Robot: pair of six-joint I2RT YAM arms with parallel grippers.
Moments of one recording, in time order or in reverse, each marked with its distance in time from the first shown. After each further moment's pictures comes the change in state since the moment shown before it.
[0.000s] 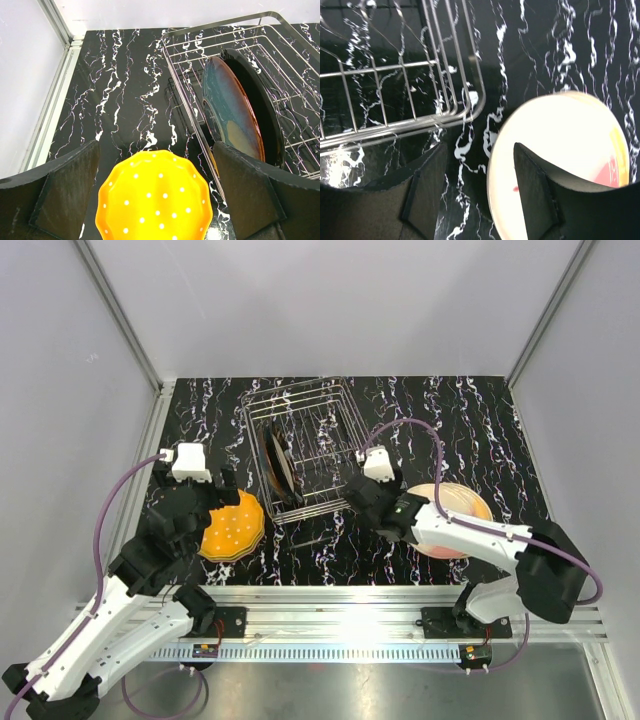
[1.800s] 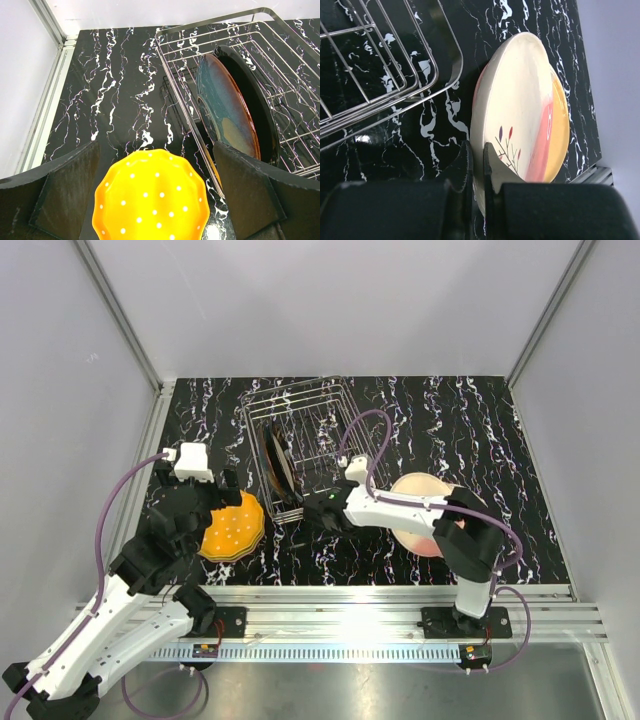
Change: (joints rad) left arm 0.000 0.007 0.000 0.000 0.026 0.000; right arm 0.115 0.459 0.433 -0.868 0.222 0.707
